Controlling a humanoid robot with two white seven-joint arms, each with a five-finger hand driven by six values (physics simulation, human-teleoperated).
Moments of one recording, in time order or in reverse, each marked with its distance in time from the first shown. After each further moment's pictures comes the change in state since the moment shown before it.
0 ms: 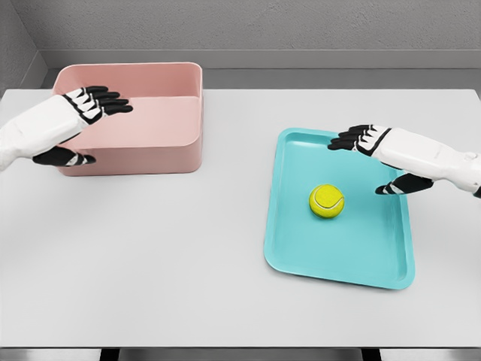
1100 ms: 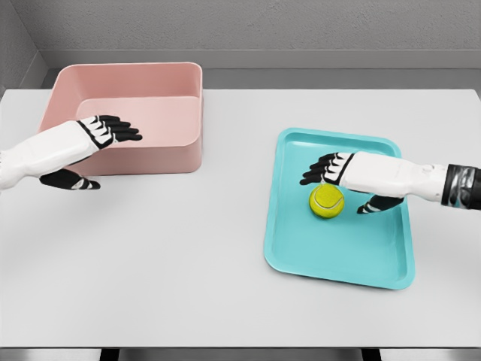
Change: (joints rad) left arm 0.018 0.023 -0.033 -0.038 0.081 -0.001 -0.132; right arm -0.103 0.073 0.122 -0.013 0.095 -0.001 0.146
